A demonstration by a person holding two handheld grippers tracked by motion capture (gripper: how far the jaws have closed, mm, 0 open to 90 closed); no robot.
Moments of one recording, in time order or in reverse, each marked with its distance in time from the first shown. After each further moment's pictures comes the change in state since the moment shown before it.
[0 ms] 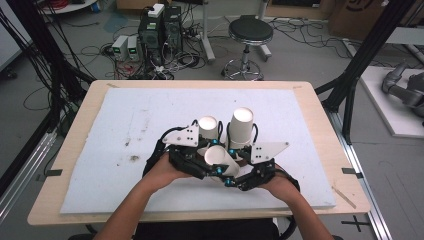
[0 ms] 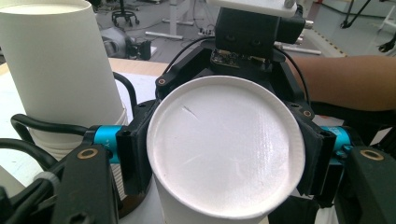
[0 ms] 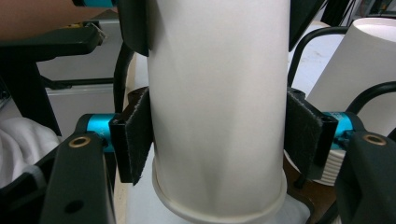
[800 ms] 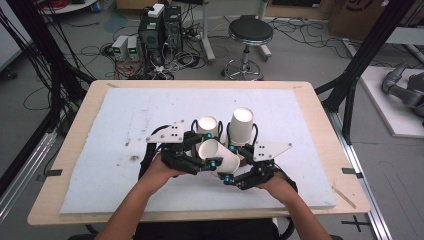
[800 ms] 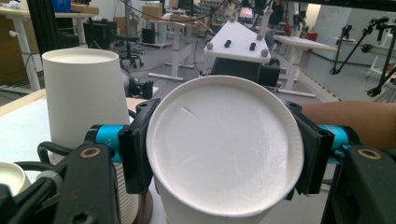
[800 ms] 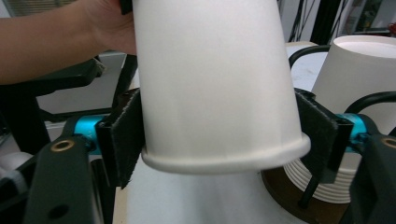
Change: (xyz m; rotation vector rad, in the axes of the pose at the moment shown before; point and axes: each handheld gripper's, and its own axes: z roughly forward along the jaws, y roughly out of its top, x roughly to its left) left arm 0.002 -0.005 -0.018 -0.189 0.004 -0.025; right arm -0.002 -0.005 0.001 -0.117 -0.011 0.059
